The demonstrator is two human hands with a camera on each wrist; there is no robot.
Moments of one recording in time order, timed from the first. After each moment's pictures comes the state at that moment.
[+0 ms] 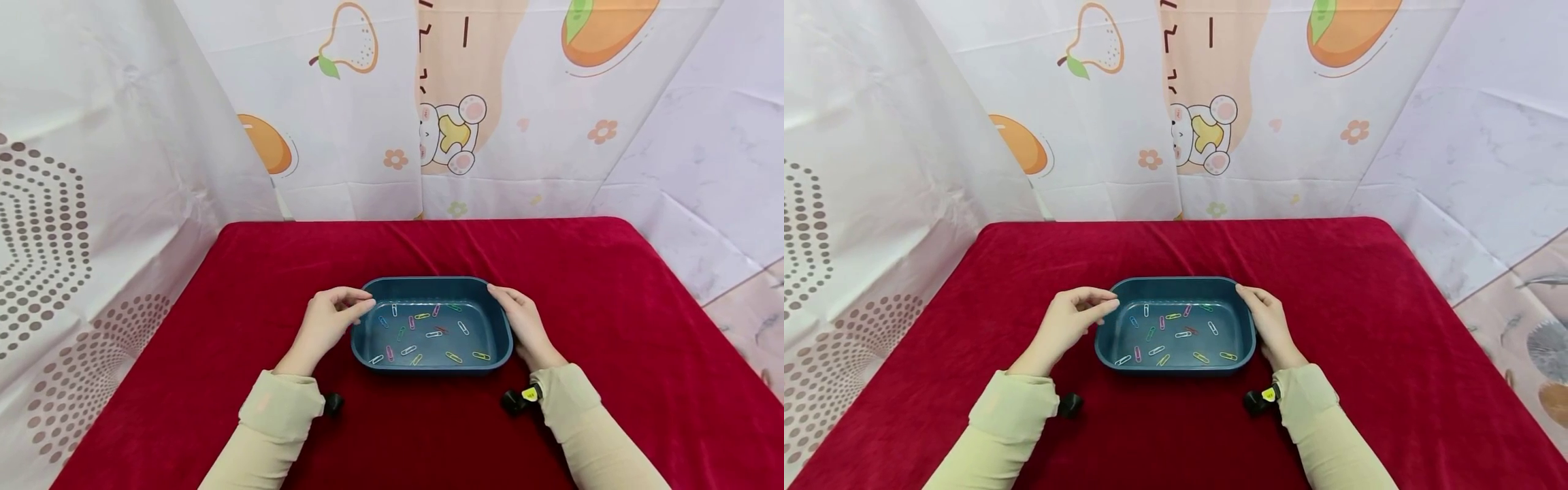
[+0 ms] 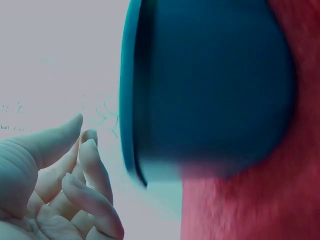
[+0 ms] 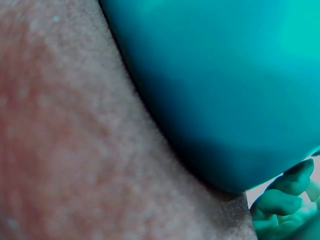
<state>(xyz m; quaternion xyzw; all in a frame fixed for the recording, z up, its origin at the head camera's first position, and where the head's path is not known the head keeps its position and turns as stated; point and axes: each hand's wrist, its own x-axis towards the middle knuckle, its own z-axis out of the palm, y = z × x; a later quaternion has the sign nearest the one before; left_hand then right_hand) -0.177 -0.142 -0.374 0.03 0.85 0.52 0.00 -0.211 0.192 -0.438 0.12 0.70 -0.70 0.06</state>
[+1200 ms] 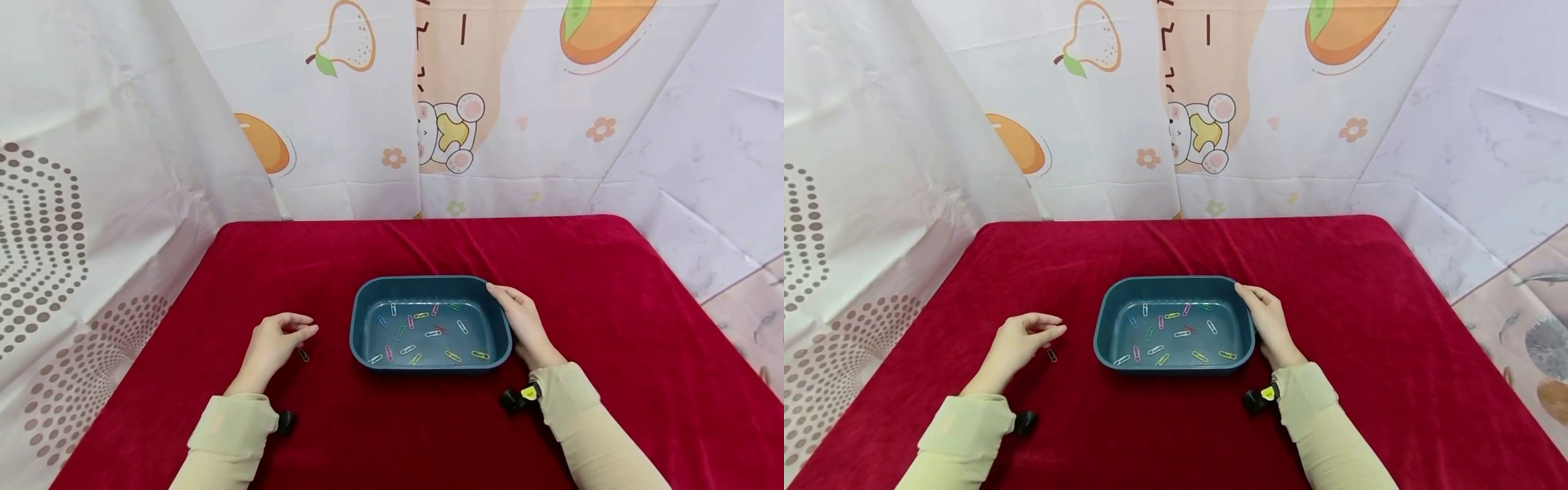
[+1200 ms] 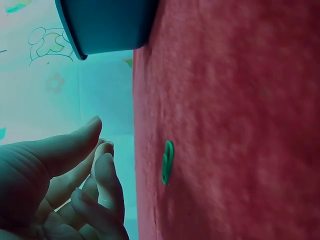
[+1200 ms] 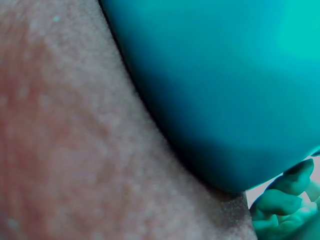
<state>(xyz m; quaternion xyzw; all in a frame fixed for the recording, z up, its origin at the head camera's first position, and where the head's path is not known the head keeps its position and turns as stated) -0.163 -0.222 -0.401 -0.07 0.91 0.40 0.04 -0.209 0.191 -0.437 0.11 0.71 -0.69 0.06</state>
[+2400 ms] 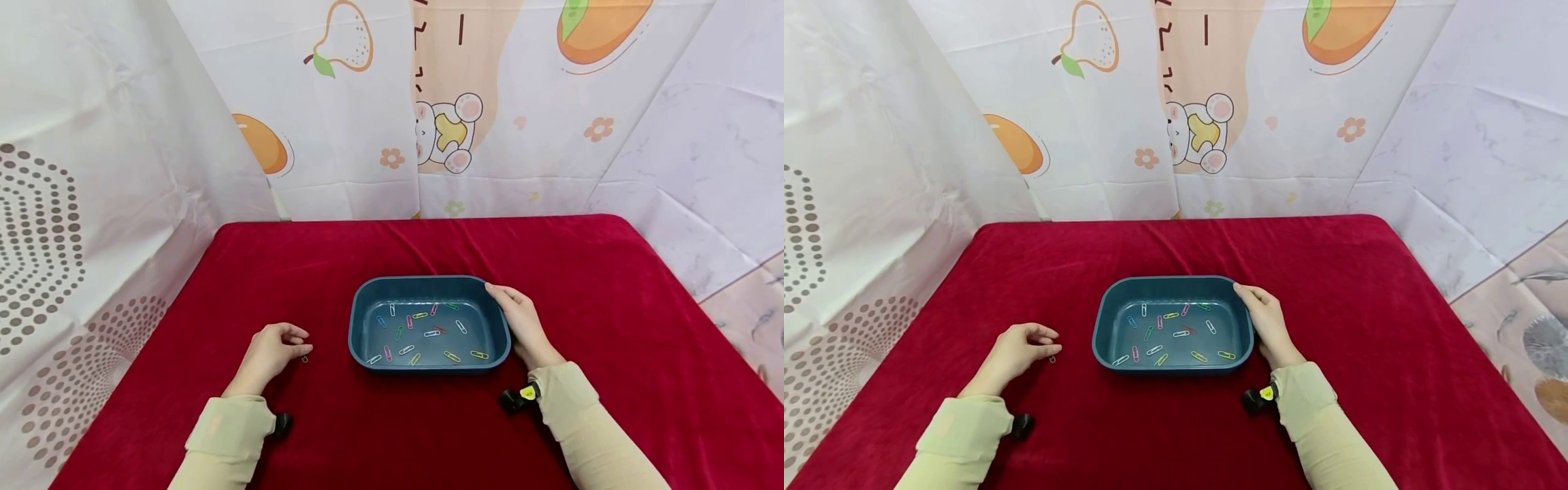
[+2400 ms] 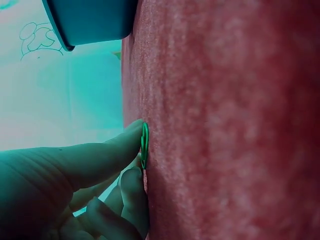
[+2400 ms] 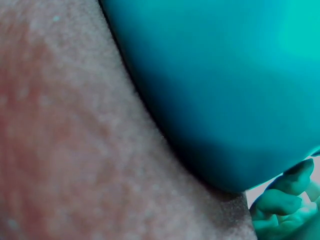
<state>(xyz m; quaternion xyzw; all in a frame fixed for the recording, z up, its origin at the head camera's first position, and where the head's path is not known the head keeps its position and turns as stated) -0.163 -0.231 -0.412 -0.06 0.93 0.34 0.09 -0.206 0.190 -0.432 0.11 0.71 -0.69 0.06</state>
